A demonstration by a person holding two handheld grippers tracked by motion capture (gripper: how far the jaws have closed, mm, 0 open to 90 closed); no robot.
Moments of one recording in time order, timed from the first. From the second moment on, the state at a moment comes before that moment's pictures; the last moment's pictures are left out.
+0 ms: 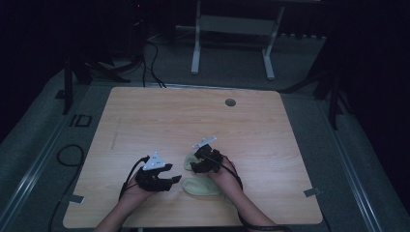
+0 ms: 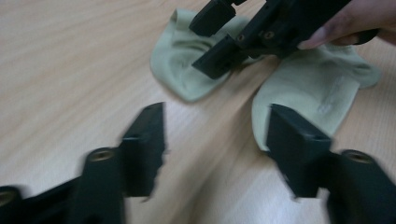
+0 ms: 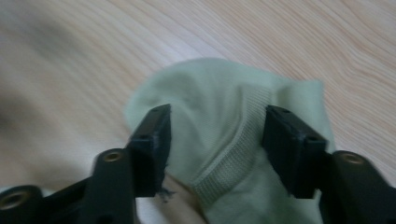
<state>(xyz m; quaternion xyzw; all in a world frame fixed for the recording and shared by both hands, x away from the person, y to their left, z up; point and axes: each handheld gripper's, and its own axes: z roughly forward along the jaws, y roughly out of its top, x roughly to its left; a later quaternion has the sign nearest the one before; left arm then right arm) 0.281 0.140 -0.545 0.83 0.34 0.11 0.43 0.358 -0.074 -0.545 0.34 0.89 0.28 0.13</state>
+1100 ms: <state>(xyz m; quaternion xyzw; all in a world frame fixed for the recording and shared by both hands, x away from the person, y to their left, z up) 0.341 0.082 -0.565 0.88 0.30 0.15 0.35 0.371 -0.118 -0.513 0.36 0.87 0.30 0.13</state>
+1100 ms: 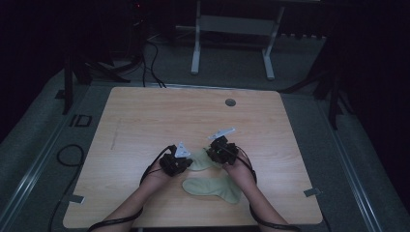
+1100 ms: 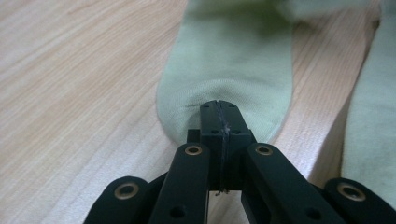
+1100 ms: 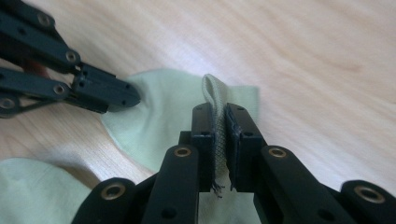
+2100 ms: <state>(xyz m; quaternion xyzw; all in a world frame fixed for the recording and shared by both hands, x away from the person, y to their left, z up) 0.346 0.076 -0.551 0.88 0.29 0.12 0.35 0.377 -0.181 -0.518 0.41 0.85 0.30 0.13</state>
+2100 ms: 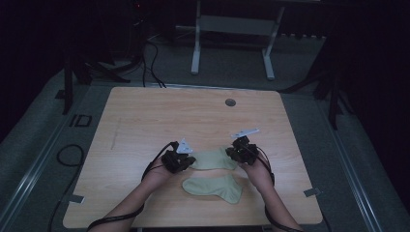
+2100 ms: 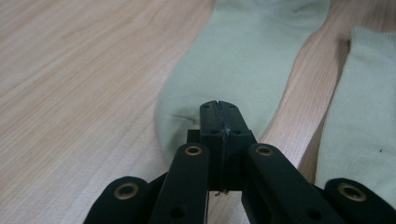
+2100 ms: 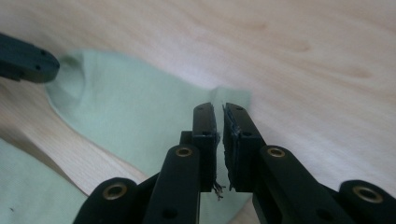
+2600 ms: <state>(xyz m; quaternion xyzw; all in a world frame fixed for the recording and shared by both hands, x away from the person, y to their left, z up) 0.356 0.074 -0.560 0.88 0.30 0.12 0.34 0.397 -0.176 -0.547 0.41 0.86 0.27 0.14</state>
